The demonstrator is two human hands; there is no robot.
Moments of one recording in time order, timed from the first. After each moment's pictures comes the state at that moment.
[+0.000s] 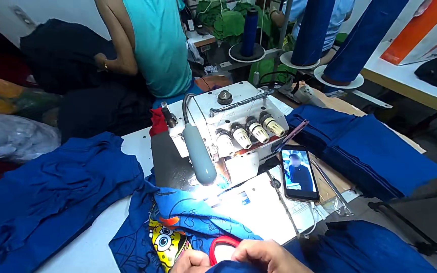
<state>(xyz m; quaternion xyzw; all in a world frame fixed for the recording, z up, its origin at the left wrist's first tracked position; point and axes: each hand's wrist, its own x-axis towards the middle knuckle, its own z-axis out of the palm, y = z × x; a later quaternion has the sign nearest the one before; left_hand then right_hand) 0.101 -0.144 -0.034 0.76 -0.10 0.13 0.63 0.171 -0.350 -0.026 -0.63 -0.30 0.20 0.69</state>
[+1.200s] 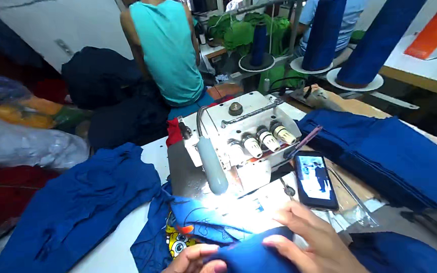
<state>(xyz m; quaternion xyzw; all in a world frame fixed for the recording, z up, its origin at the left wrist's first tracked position) 0.109 -0.140 -0.006 0.72 0.00 0.12 0.69 0.202 -0.382 -0.021 -0.78 -0.35 -0.14 0.50</state>
